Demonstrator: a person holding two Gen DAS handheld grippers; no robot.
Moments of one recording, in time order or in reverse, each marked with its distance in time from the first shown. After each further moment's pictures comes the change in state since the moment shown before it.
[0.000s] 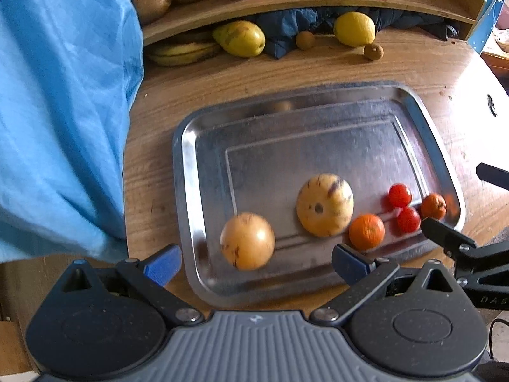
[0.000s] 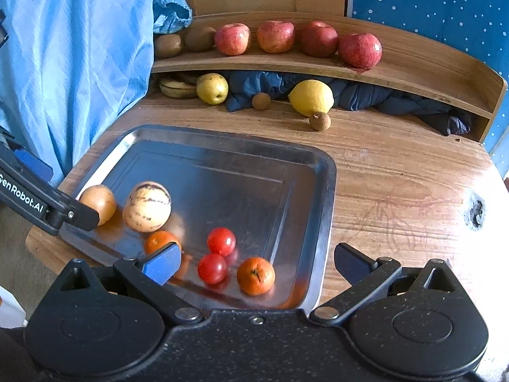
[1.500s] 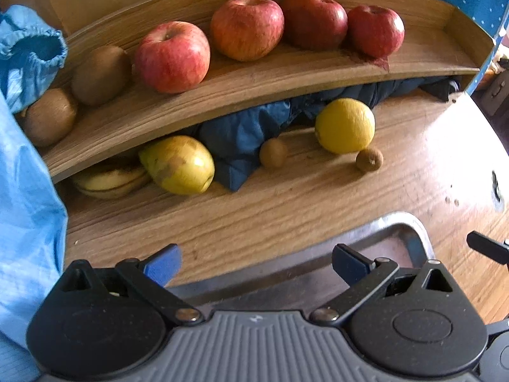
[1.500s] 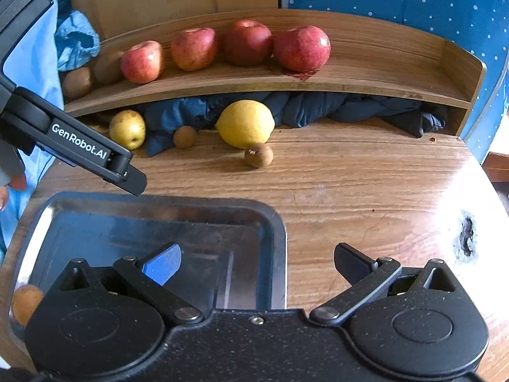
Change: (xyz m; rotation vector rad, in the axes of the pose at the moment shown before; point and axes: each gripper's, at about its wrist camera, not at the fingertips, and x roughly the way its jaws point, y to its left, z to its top) left arm 0.067 -0.024 0.141 0.079 -0.110 -0.122; right arm 0.064 -0.042 0.062 0.173 0.001 -0.153
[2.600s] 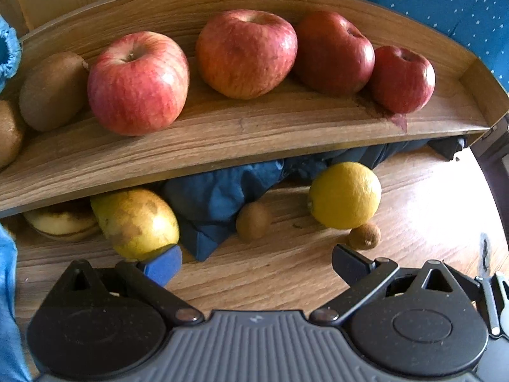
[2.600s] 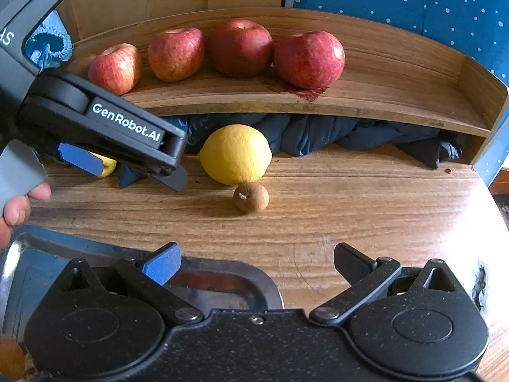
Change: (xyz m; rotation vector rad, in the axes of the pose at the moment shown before) left arm 0.034 0.008 0.051 -0.123 -0.041 -0.117; right arm 0.049 0.004 0.045 -0.034 0.003 -0.038
